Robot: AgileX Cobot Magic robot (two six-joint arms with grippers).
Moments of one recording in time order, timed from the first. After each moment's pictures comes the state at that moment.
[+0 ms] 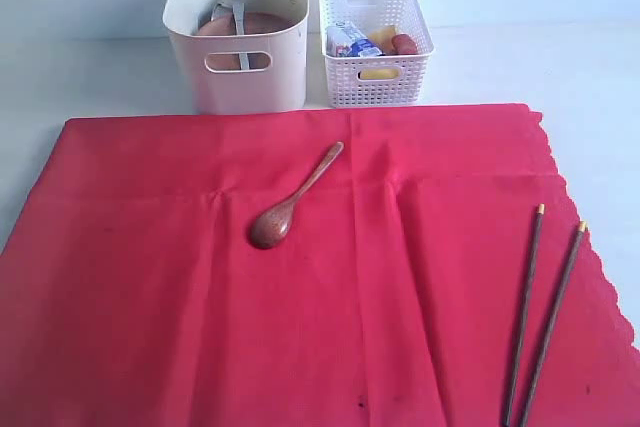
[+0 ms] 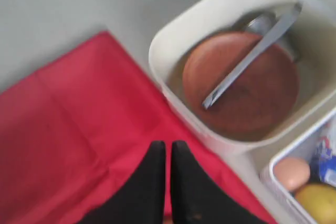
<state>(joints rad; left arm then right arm) 0.08 0.01 0.00 0.04 0.28 -0.03 0.60 2.09 -2.15 0.43 1.12 -0.49</state>
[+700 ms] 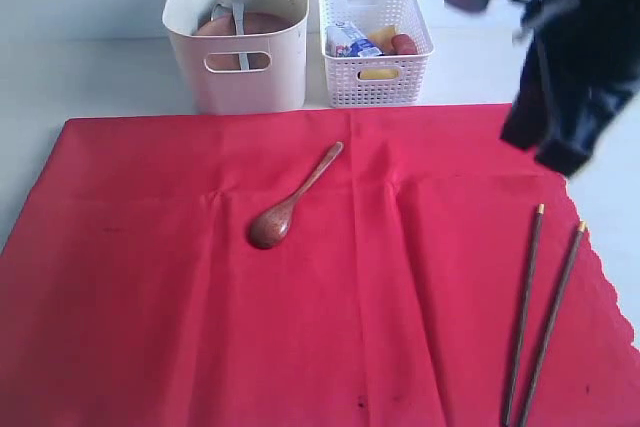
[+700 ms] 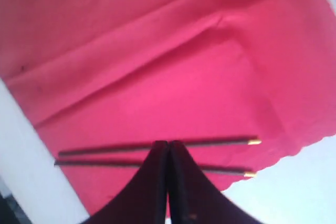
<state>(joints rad) 0.08 0.01 0.00 0.04 0.28 -0.03 0.60 1.38 -1.15 0.10 1.19 -0.67</state>
